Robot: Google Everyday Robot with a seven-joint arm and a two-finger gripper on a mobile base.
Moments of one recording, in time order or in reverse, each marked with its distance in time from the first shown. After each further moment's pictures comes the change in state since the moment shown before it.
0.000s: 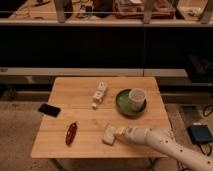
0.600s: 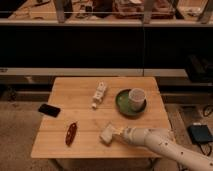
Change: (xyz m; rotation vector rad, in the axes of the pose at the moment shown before) arm -0.019 -0.027 -0.011 0.039 0.000 0.028
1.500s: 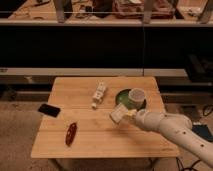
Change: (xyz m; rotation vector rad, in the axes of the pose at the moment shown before) arm 0.089 -0.066 -0.095 0.052 0.203 0.126
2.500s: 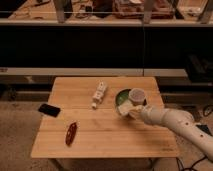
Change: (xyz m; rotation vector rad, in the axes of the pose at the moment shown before) arm 0.040 0.023 0.031 -0.011 -0.023 0.152
